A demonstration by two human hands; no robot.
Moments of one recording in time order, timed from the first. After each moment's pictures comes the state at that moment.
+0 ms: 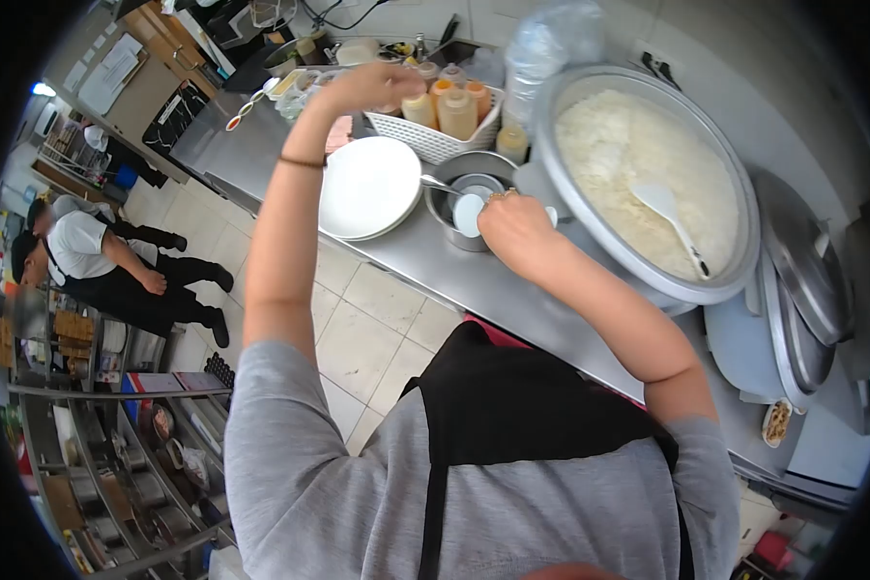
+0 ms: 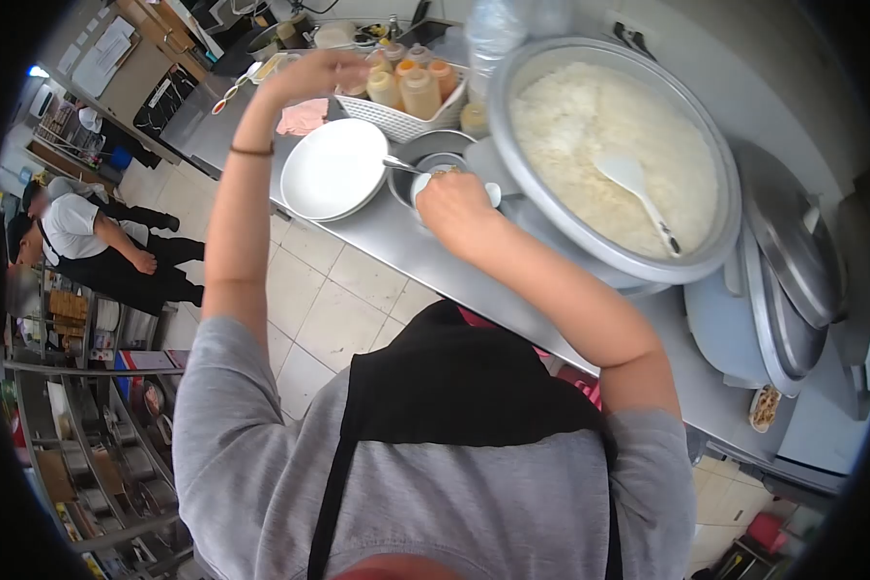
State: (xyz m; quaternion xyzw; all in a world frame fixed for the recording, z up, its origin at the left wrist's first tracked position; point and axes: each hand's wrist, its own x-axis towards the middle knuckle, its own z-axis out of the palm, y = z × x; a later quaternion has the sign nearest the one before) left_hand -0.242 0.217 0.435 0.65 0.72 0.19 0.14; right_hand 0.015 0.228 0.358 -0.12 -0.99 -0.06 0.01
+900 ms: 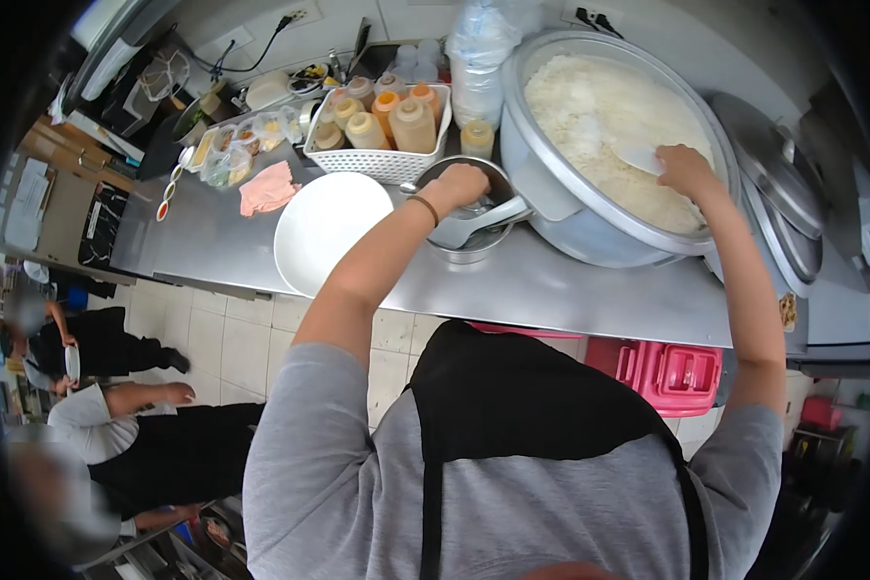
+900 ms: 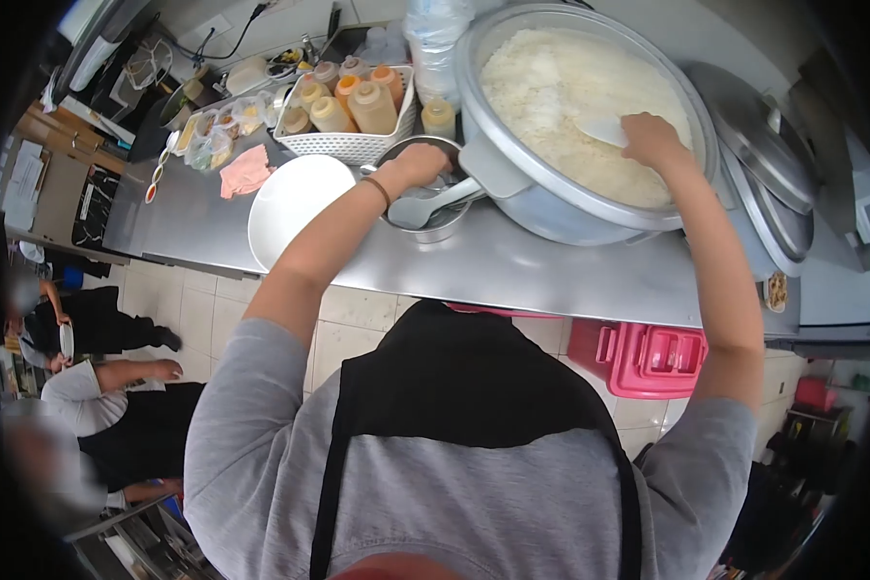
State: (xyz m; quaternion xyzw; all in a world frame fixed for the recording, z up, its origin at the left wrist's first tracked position) left_hand -0.177 0.316 0.212 0.86 0.51 0.01 0.07; right_hand 0.158 0.369 0.378 -0.52 -0.84 -0.05 -0.12
